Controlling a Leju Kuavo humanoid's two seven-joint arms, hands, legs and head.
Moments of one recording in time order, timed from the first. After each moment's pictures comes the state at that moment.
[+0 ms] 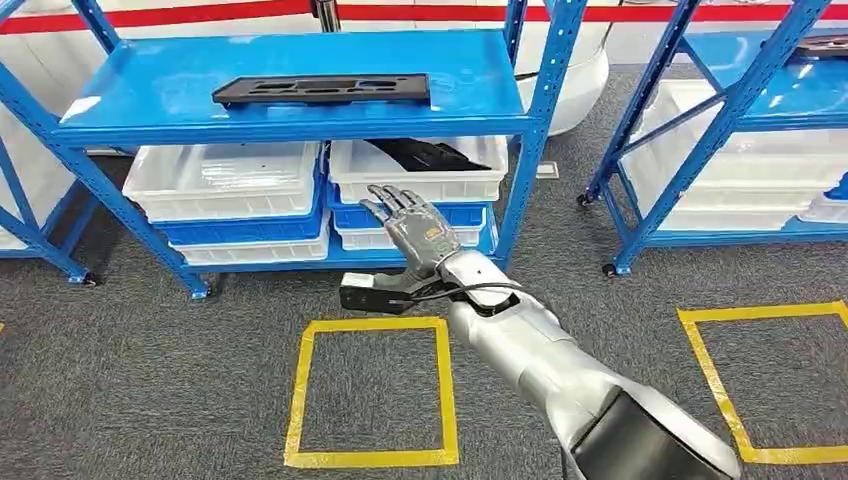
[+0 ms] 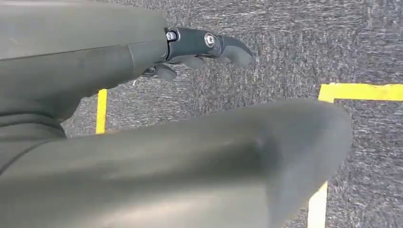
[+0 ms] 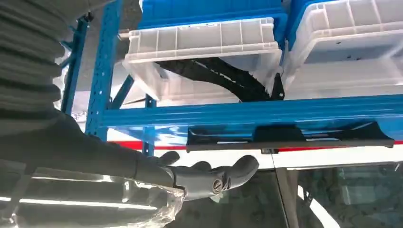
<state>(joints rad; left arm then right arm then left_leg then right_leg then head) -0.06 -0.08 0.26 -0.20 -0.05 0.28 -0.31 -0.94 0.22 0.91 -0.42 1.04 -0.33 -0.19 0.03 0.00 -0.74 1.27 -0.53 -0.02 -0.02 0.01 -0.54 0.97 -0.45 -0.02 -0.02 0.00</state>
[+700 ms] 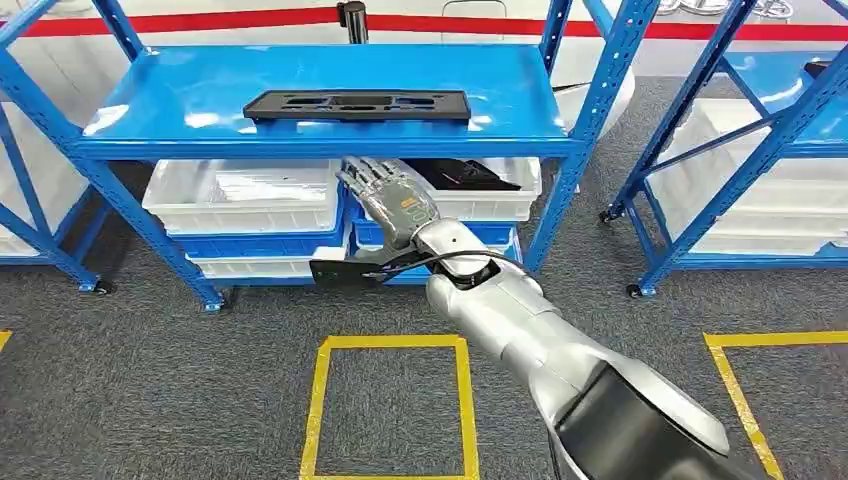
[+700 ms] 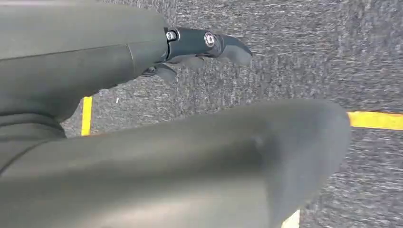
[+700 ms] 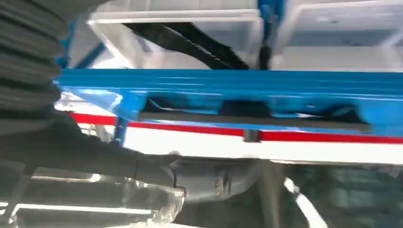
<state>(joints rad) -0.07 -0.09 0.26 -0.20 -0.07 0.28 -0.29 -1.05 0.28 0.91 -0.39 1.10 -0.22 -0.08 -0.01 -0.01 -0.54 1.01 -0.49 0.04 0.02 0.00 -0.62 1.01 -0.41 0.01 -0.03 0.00</state>
